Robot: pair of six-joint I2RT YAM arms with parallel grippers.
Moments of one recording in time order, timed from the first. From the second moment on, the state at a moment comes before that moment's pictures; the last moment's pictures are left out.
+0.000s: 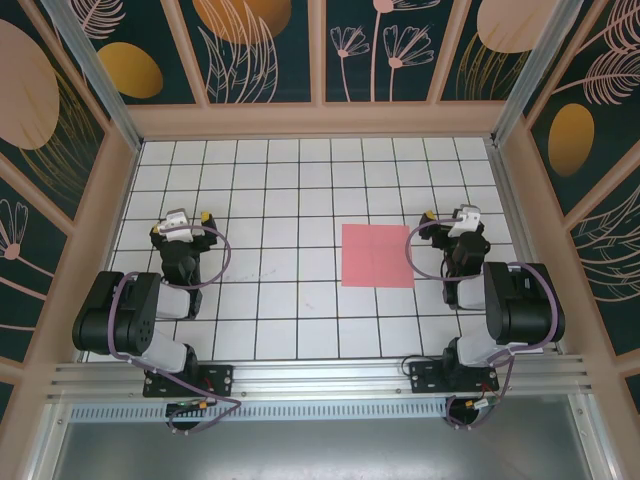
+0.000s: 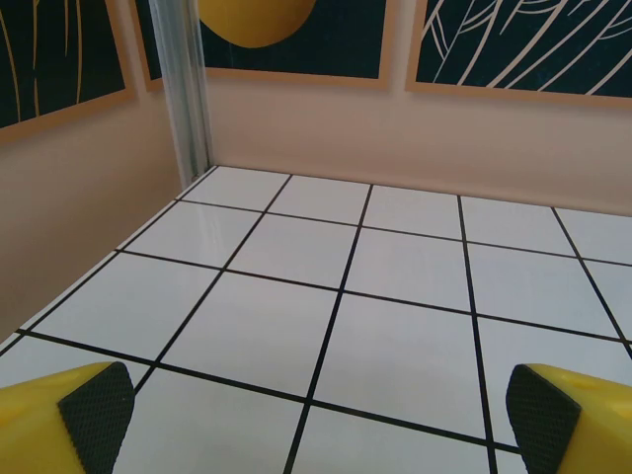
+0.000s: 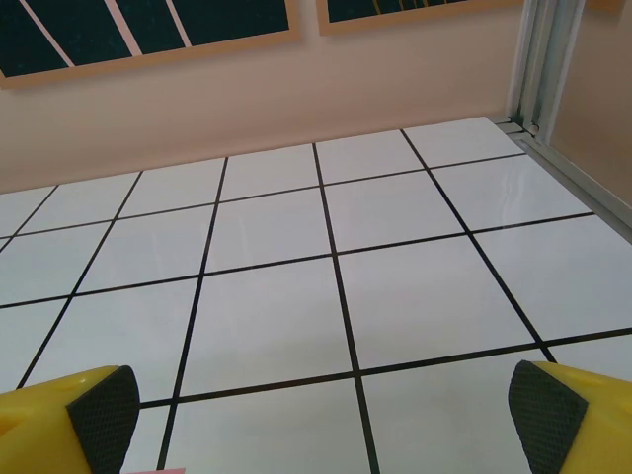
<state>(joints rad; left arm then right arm) -0.05 1.52 0.21 1.21 -0.27 -0.08 -0.03 1.53 0.25 1.11 0.00 0.12</state>
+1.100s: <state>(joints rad) -0.05 1.30 0.26 0.96 -0.34 -0.14 0.02 1.40 0.34 0.86 0.09 0.12</state>
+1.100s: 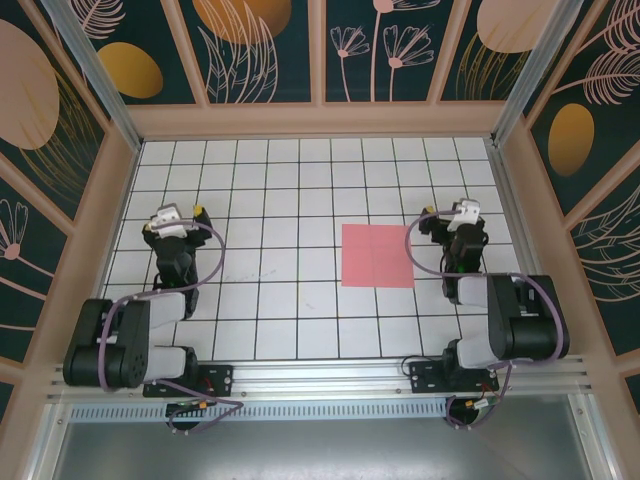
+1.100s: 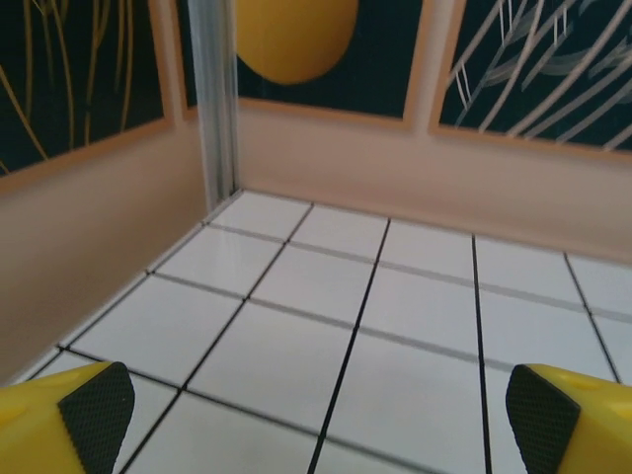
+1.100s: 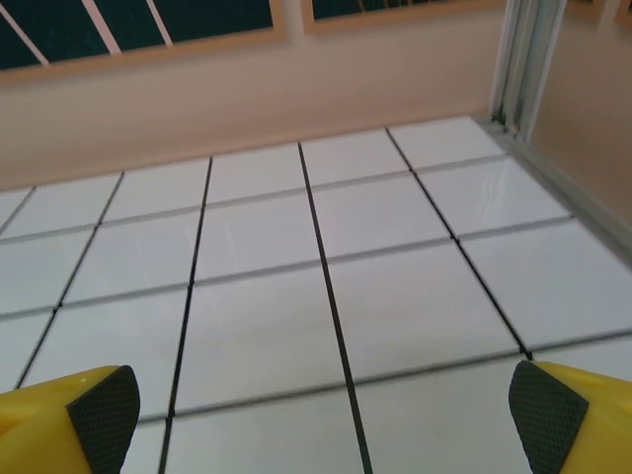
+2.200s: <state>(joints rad) -0.05 1.08 0.76 -0.07 -0.15 -0.45 0.51 1.70 0.93 -0.28 -0.04 0.73</state>
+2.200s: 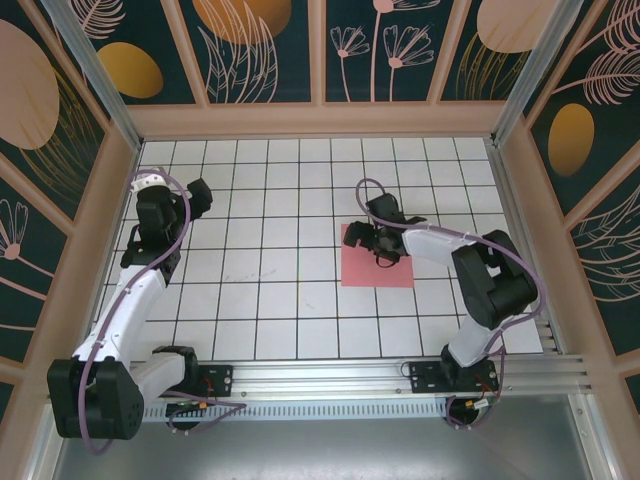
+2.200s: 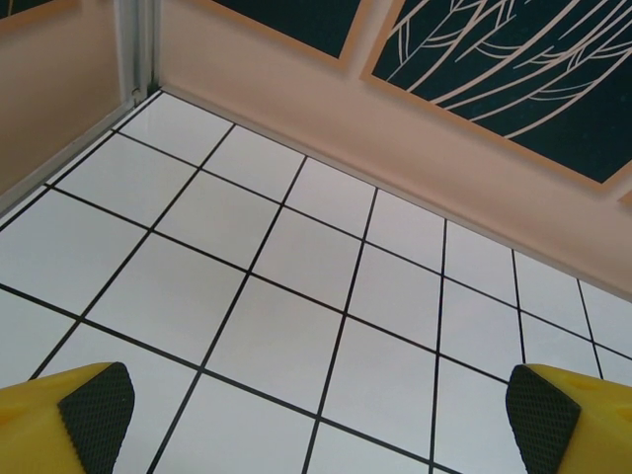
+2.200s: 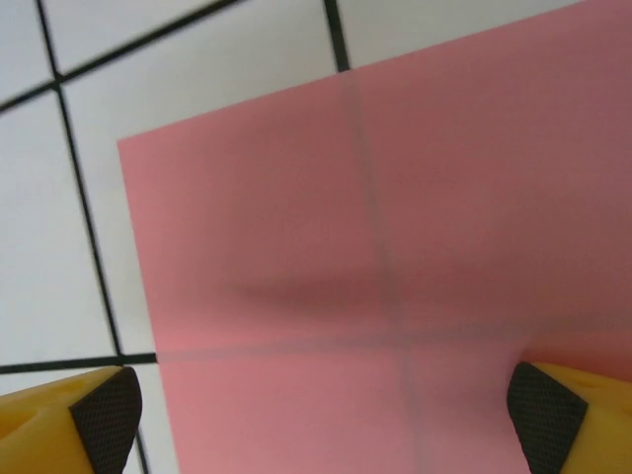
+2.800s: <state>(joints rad) -0.05 1.09 0.76 -0.09 -0.17 -0.45 0.71 1.83 1.08 -0.33 0.03 0.70</state>
